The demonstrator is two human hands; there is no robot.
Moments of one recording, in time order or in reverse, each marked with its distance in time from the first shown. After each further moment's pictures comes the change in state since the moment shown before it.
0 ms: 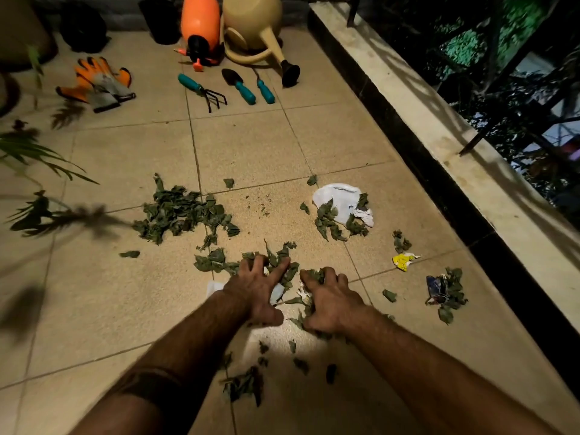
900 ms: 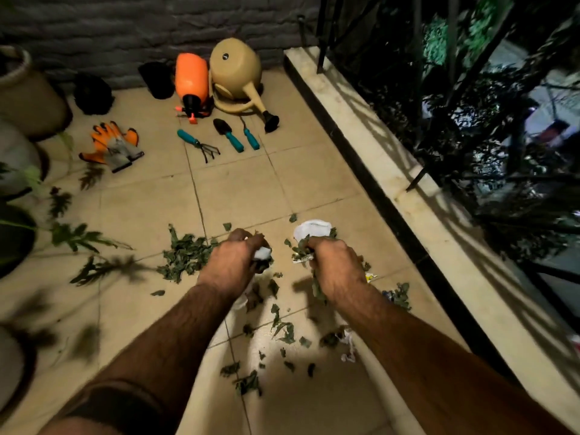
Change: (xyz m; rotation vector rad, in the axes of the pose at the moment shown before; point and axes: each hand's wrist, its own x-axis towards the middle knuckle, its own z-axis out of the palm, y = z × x) left_hand -0.139 0.031 -0.215 -0.239 0.545 0.050; right_hand -0.139 -0.011 -0.192 0.463 0.479 -0.069
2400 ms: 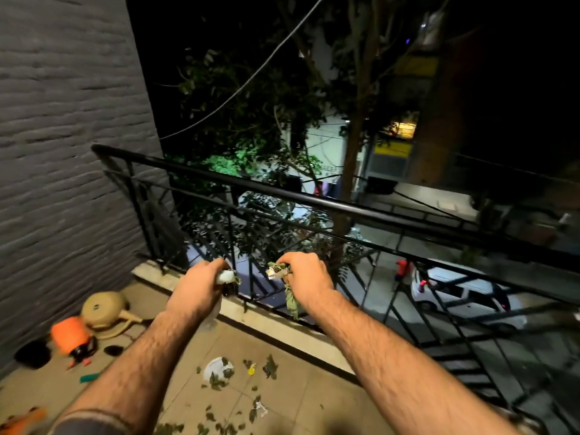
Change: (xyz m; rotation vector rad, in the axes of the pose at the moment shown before) left_hand -0.243 0.381 -0.680 -0.035 0.039 0.695; right_hand -0.537 -0.364 -0.577 0.060 0.653 0.501
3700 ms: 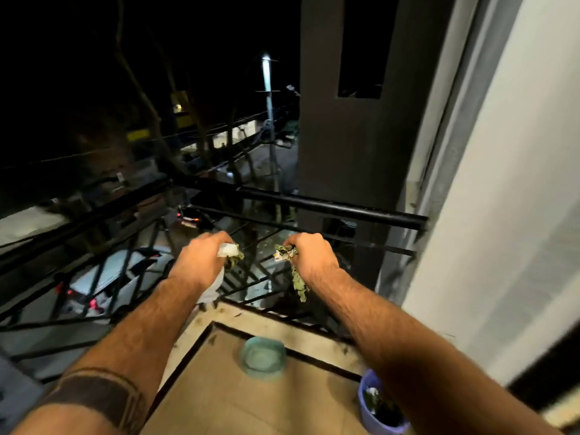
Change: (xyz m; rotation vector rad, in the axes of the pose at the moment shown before) left_hand -0.186 0.515 0.124 -0.341 -0.495 1.461; right_hand -0.486 0.205 -0.163 -0.178 0.754 1.360
